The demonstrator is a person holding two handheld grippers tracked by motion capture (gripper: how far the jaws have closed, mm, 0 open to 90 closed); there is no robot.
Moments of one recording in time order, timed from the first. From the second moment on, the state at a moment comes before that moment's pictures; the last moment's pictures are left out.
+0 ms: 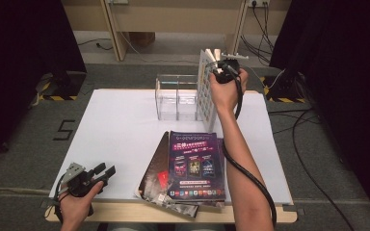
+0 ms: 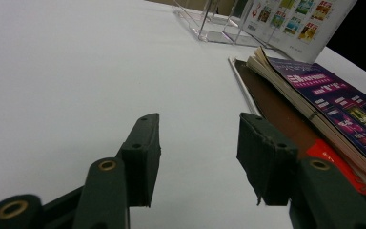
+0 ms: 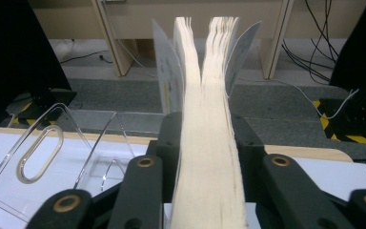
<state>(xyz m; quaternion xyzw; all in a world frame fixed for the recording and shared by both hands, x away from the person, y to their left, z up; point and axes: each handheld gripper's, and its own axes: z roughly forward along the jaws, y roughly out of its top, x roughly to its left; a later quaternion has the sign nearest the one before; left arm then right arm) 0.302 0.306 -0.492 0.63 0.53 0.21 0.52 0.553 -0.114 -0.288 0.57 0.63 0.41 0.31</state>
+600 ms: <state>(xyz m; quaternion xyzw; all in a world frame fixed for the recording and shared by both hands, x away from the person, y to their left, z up) 0.303 0.308 -0.492 0.63 0.54 0.22 0.52 0.554 -0.110 -0.288 0.55 0.62 0.44 0.34</state>
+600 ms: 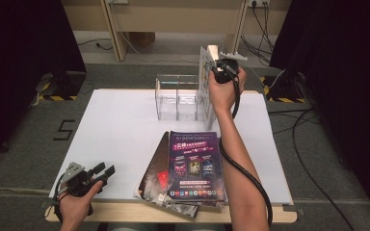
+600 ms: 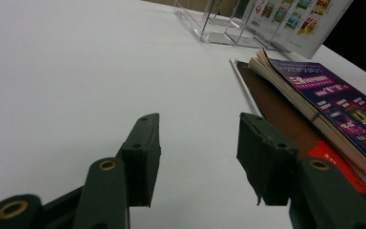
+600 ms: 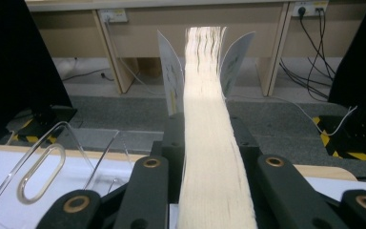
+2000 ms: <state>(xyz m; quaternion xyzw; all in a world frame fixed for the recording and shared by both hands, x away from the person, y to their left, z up) 0.302 0.305 -0.493 0.63 0.53 0.21 0.52 0.539 -0.127 -0.308 0.54 0.62 0.44 0.36</state>
